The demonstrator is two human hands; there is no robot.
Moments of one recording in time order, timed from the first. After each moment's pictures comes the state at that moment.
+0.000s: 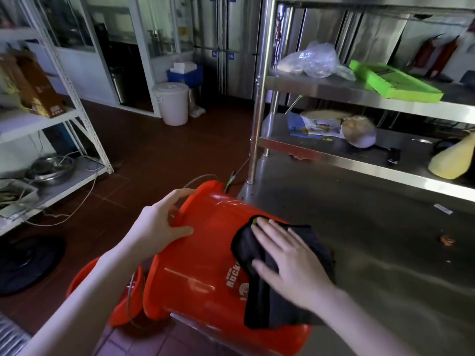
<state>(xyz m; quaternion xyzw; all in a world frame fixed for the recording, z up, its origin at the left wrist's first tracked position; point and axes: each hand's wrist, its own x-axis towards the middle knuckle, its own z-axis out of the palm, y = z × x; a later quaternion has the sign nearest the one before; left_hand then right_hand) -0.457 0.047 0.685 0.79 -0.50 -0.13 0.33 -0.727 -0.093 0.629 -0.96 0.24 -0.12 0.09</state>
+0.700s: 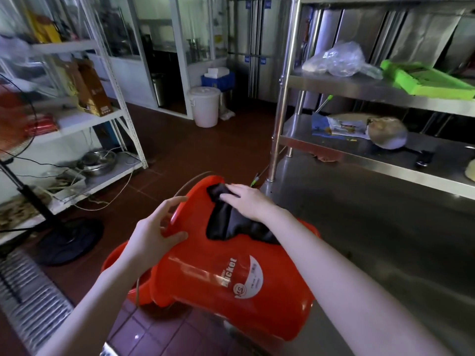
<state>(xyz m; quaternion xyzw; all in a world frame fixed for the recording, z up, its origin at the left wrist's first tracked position) -0.489 0.118 0.651 0.80 -0.43 -0.08 0.41 -0.589 -0.127 0.655 -0.92 0.25 -0.01 0.31</state>
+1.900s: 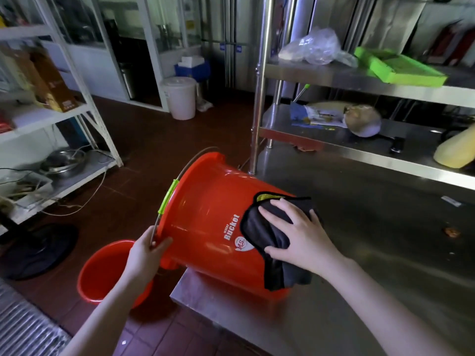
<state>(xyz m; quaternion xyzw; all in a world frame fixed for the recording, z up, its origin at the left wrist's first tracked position) -0.487 0.092 0.584 0.80 -0.26 -0.18 0.50 -0.750 -0.135 0.629 -0.96 0.24 -0.08 0.08</state>
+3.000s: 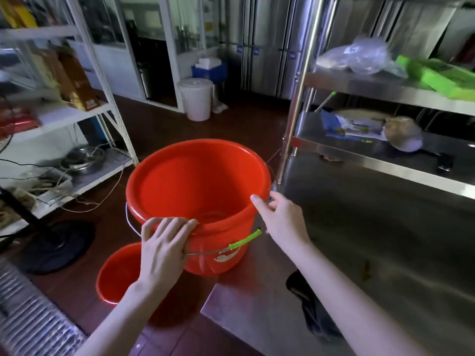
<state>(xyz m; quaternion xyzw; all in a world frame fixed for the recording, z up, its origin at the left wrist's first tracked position) -0.428 0.101 0.608 0.75 -0.54 0.29 0.24 -0.592 -0.089 0.671 -0.80 0.41 -0.23 0.36</state>
